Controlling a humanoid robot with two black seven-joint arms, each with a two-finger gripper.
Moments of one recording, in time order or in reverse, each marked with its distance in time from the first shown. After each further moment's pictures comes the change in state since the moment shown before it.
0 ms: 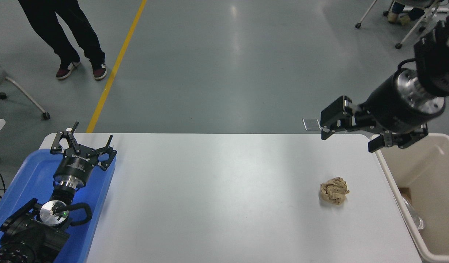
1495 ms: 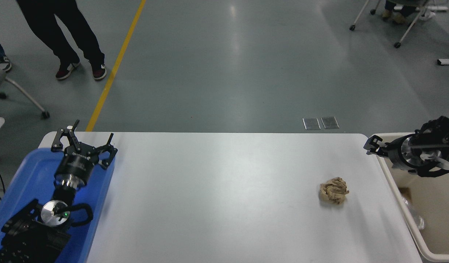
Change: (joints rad) left arm -0.001 -0.002 0.000 0.000 0.001 0.000 0.001; right arm -0.455 -0.082 0.090 -0.255 -0.111 -0.291 0.046
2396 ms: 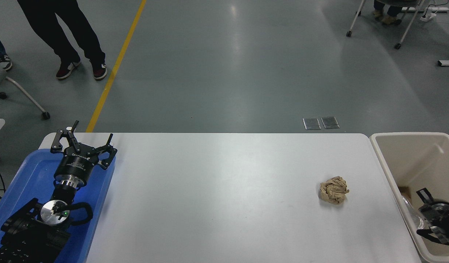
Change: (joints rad) left arm 0.000 -0.002 -0.008 0.000 -0.001 0.000 -0.001; right arm -1.208 0.060 0.683 -1.260 0.018 -0.192 -0.012
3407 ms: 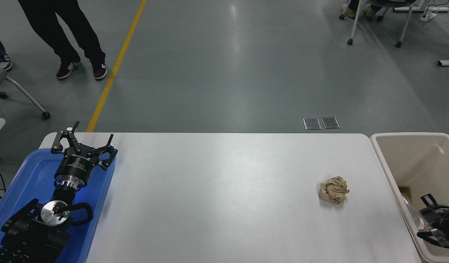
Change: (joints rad) left arm 0.003 -0.002 -0.003 0.000 0.001 0.000 0.002; right arm -0.084 0.044 0.049 -0.086 0.027 -0.044 -0.076
